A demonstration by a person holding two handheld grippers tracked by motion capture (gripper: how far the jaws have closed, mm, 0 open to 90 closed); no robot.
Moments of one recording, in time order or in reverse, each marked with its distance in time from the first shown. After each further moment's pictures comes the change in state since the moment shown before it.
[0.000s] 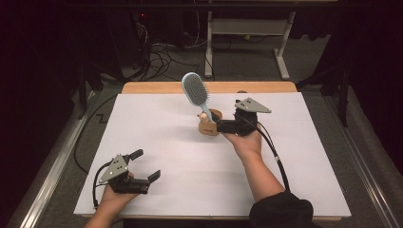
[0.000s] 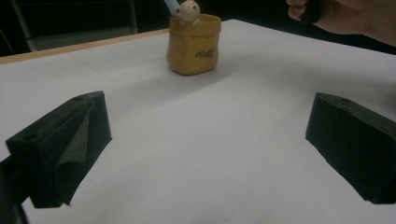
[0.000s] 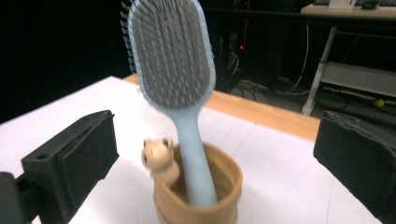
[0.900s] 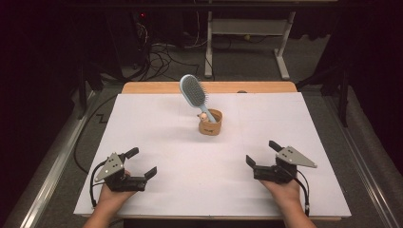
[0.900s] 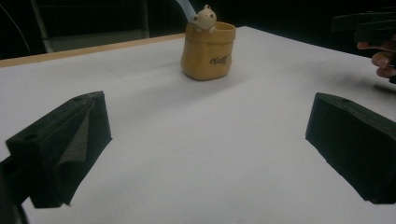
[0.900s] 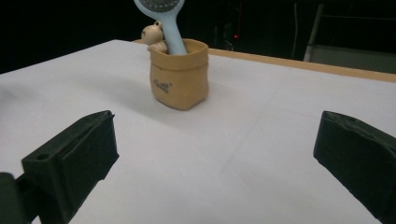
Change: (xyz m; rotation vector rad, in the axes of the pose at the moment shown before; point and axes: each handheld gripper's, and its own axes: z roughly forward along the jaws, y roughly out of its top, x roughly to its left) left arm 0.006 0.002 -0.006 -0.014 0.037 -0.030; right arm -0.024 -0.100 -0.128 -0.009 -0.014 0.016
